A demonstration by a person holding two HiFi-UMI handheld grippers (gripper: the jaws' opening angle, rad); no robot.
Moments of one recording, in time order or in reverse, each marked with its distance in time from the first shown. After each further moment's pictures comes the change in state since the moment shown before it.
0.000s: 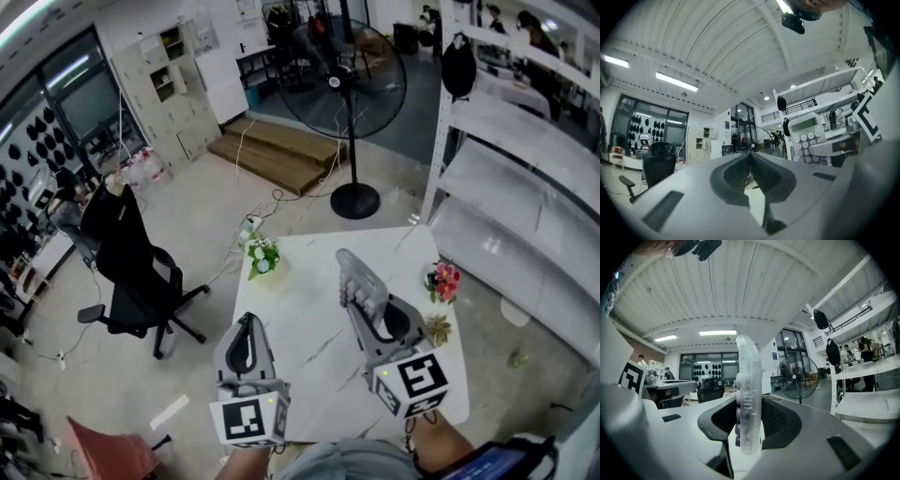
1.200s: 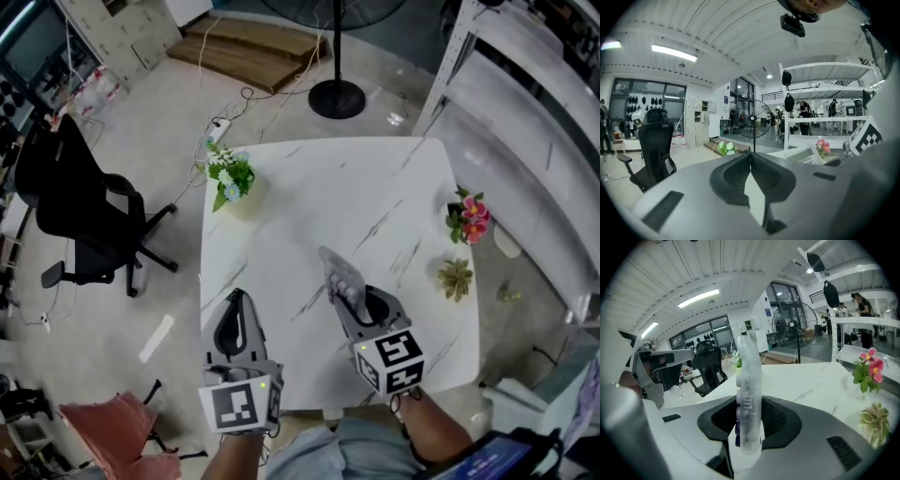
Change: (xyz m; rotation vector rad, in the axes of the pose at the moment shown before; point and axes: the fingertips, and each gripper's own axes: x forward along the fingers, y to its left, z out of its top) left arm 0.028 0.020 -0.148 -0.082 0.307 -0.050; right arm 0.037 0.013 -0.223 0.179 0.497 -0.013
